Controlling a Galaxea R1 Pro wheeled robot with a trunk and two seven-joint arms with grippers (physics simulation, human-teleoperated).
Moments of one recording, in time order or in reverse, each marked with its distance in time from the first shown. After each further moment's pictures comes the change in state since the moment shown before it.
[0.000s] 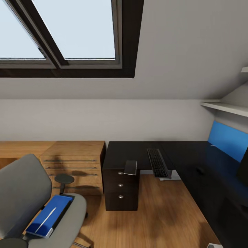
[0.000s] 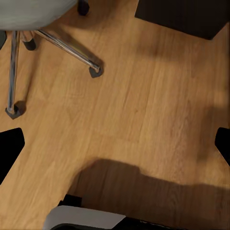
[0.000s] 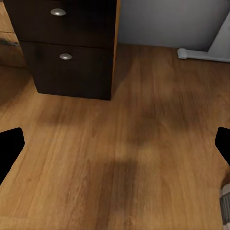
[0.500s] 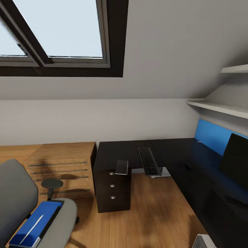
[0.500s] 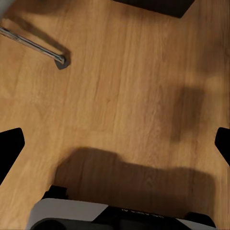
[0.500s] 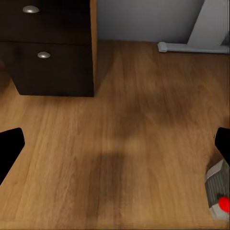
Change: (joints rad) left arm 0.001 -0.017 -0.002 -0.266 0.000 0.374 -0.003; right arm 0.001 0.002 -0.003 0.000 -0.002 0.000 0.000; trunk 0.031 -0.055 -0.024
